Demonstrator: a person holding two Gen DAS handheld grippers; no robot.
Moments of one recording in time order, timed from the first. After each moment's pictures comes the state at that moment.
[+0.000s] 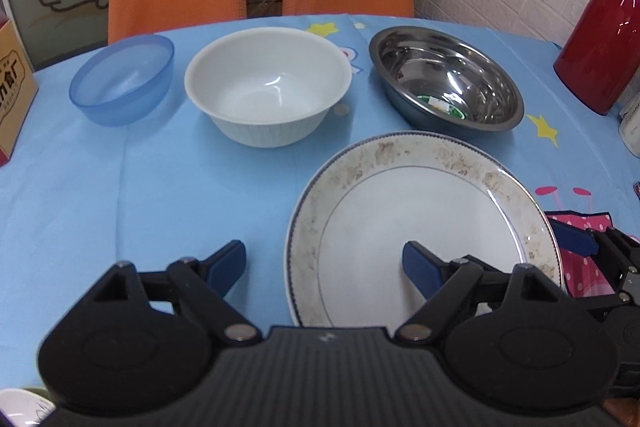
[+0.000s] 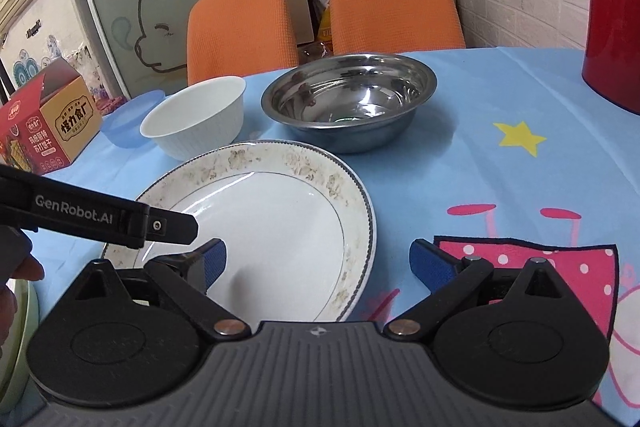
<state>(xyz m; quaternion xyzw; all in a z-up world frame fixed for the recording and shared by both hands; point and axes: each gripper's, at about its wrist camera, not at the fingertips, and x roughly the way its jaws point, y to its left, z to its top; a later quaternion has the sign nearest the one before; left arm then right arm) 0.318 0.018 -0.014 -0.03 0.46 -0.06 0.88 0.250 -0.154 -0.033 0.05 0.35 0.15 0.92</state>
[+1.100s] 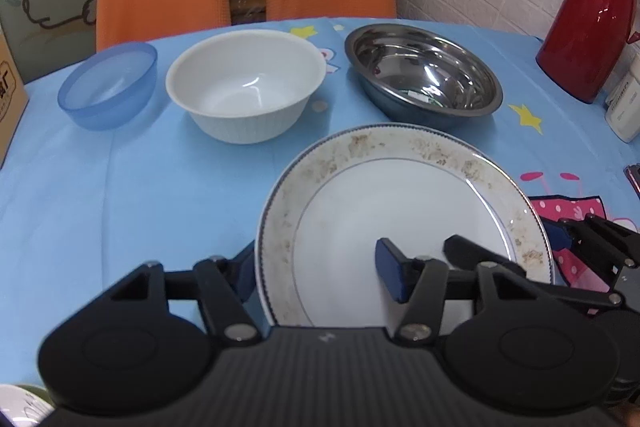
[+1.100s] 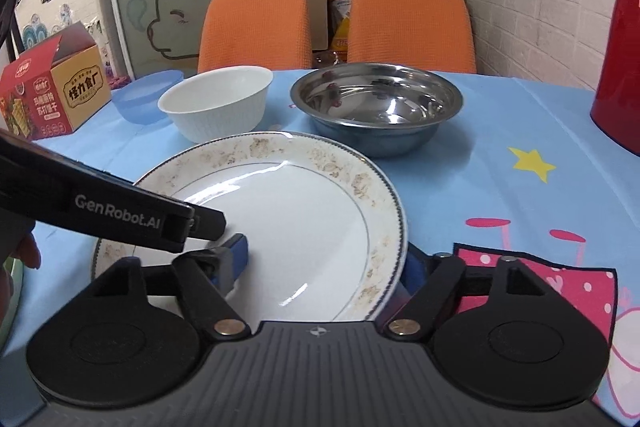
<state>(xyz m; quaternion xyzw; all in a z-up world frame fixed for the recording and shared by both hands) 0.303 0.010 -0.015 -0.02 0.45 -0.08 0.89 0.237 -0.137 -0.036 -0.01 0.32 0.15 0.93</state>
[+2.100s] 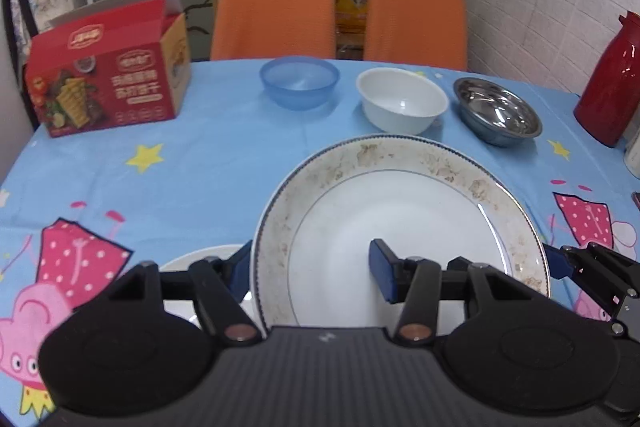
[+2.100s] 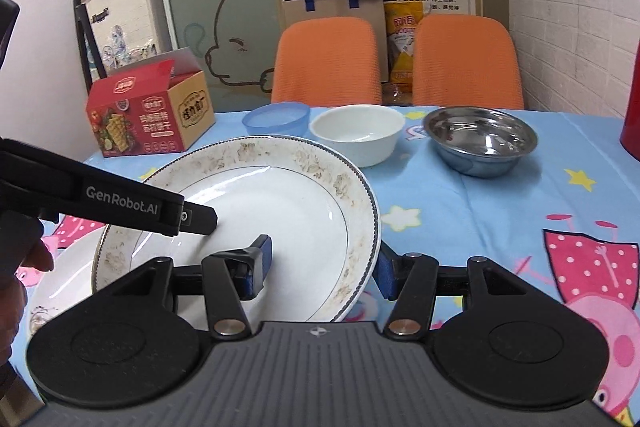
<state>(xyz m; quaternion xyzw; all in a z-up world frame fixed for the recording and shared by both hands) 0.160 0.126 0.044 -0.05 0.39 0.03 0.92 0.141 -0.055 0.009 0.01 0.28 0.22 0.93</state>
